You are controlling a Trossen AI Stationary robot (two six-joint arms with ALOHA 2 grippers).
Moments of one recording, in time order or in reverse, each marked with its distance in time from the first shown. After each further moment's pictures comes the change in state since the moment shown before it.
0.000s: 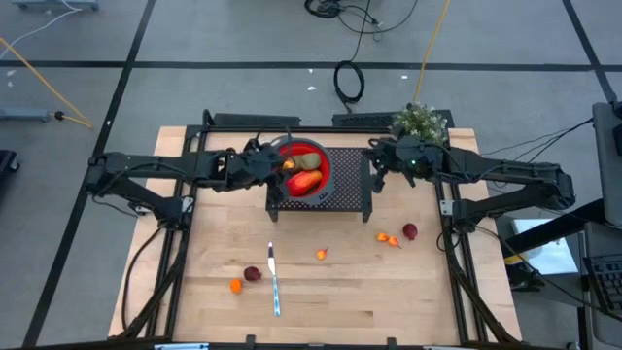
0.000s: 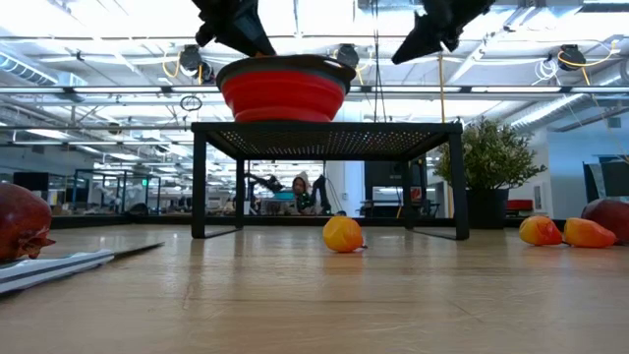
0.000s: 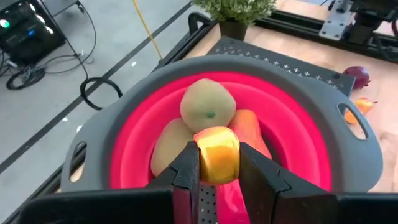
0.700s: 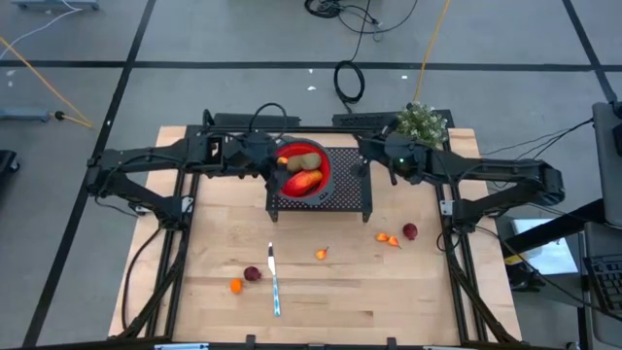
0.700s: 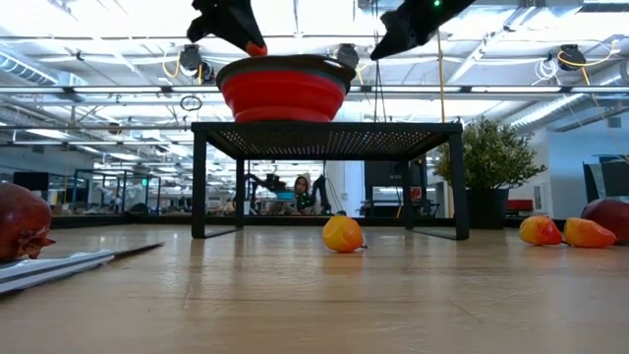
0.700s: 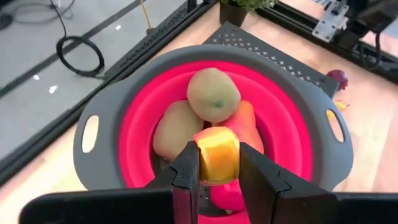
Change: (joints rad) left arm 0.081 0.009 0.139 -0.209 0.155 -0.128; right arm -0.001 0.130 0.000 0.330 0.246 -0.316
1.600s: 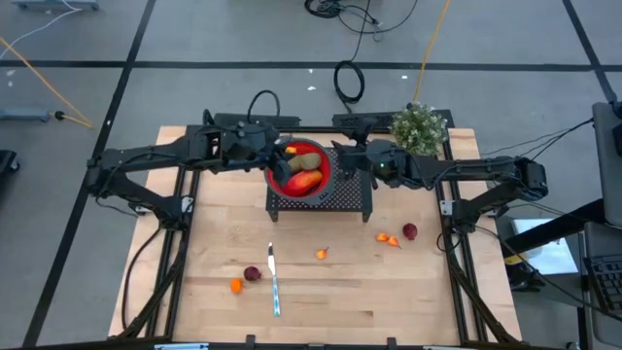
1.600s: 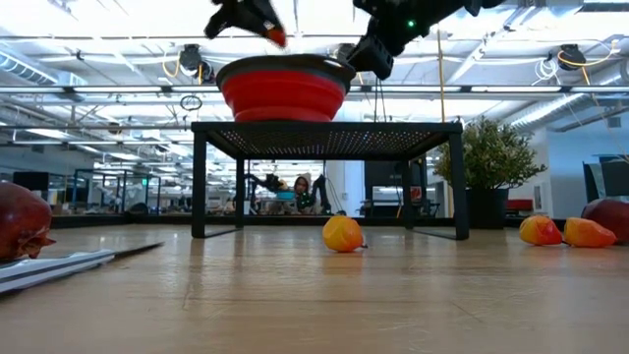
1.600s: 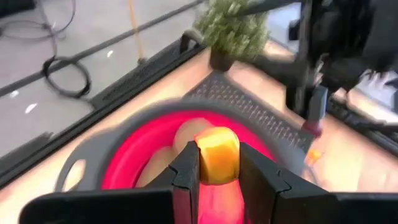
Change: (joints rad) left arm 0.039 0.001 -0.002 0.175 0.012 -0.036; right arm 0.016 0.166 0.000 0.234 0.006 -0.411
